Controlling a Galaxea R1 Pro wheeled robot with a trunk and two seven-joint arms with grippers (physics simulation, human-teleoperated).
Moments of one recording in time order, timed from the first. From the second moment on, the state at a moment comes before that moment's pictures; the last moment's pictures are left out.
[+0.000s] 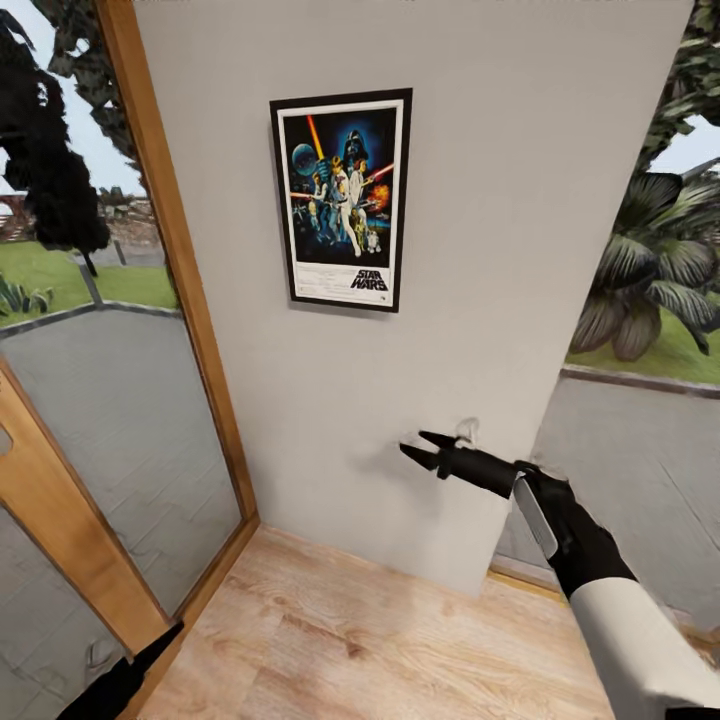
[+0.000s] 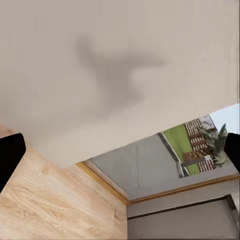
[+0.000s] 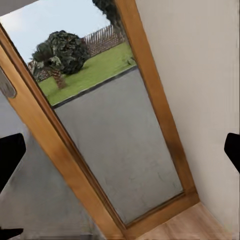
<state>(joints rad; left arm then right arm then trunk) -0.44 0.39 -1.08 -0.05 1.94 -0.04 -1.36 -0.73 -0.11 0.02 -0.94 -0.30 0.29 0.99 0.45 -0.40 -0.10</state>
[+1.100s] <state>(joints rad) -0.21 0.36 -1.10 -0.03 1.87 -0.14 -0.76 -0.32 -0.32 -0.08 -0.02 -0.31 -0.15 0.75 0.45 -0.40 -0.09</state>
